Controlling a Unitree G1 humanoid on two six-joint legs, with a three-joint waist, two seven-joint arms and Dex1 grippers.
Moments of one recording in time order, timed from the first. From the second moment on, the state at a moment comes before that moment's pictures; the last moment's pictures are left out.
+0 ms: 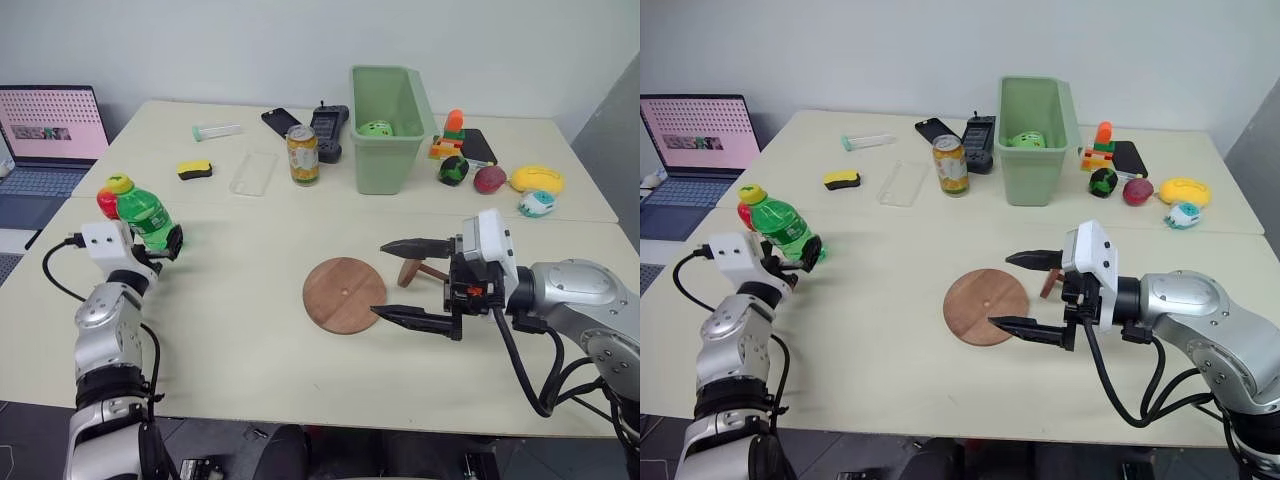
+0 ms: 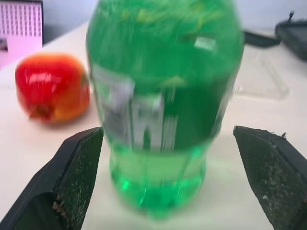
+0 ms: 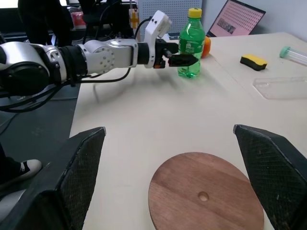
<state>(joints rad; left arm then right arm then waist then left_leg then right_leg) -0.36 0.52 0.43 0.49 -0.31 0.05 -0.38 -0.36 -0.80 0.02 -0.65 0.81 0.69 0.79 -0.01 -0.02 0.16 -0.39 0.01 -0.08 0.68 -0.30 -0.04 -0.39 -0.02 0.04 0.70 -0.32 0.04</state>
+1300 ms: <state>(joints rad) -0.37 0.79 -0.21 -0.42 -0.38 0.35 -1.14 -0.57 -1.05 0.21 -0.44 0.52 1.08 0.73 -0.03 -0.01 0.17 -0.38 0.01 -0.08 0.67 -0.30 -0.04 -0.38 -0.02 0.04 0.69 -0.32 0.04</state>
